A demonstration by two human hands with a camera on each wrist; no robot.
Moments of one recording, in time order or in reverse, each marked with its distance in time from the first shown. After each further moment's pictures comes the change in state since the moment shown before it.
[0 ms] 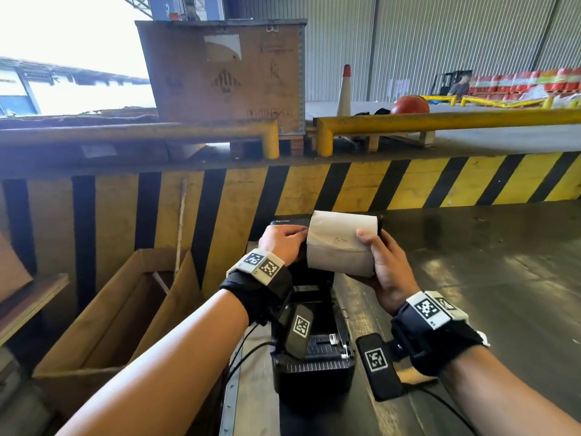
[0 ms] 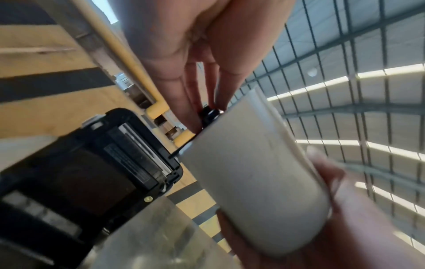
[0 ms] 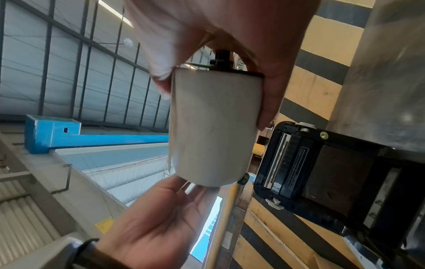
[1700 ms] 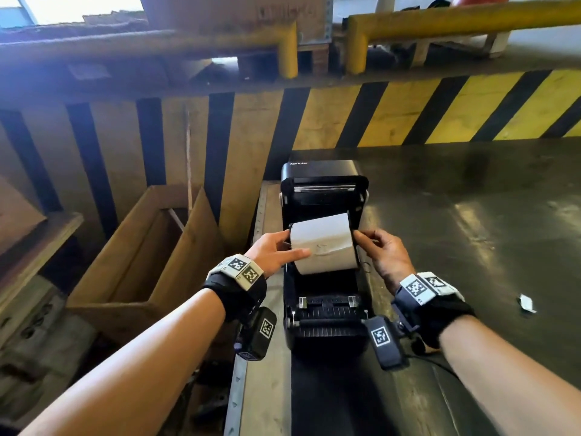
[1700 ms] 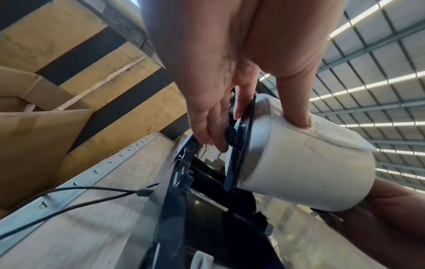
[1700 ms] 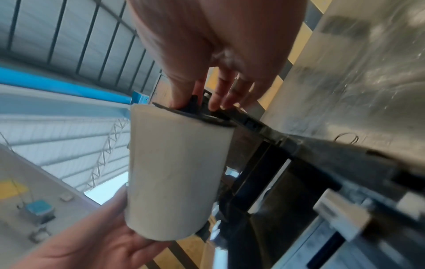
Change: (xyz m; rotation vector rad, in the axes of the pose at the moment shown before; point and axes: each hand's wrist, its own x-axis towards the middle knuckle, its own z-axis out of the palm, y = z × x) left_hand 0.046 -0.120 -0.043 0.362 -0.328 -0.084; right_hand 0.064 0.122 -0.018 -0.324 -0.130 0.087
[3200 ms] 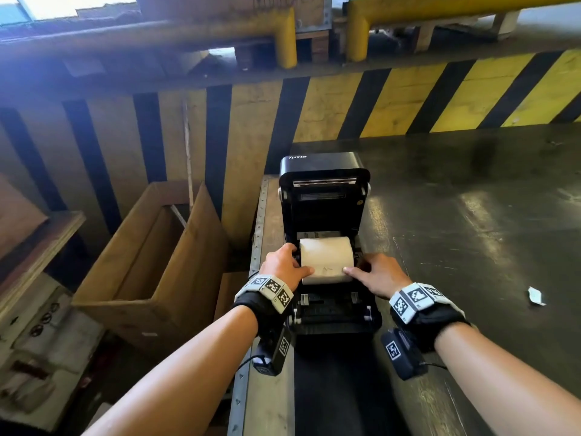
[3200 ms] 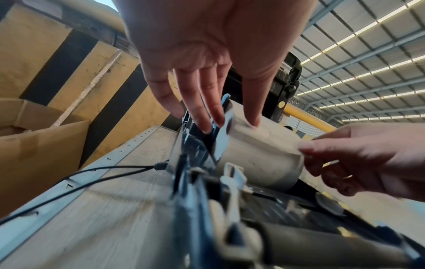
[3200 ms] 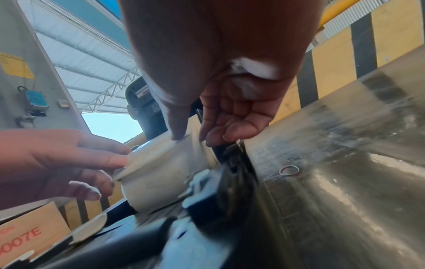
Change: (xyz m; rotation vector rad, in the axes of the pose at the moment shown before) left_hand 0.024 -0.040 0.043 0.410 0.232 -0.201; right_hand 0.002 0.035 -0.004 -0.873 -0.275 0.153
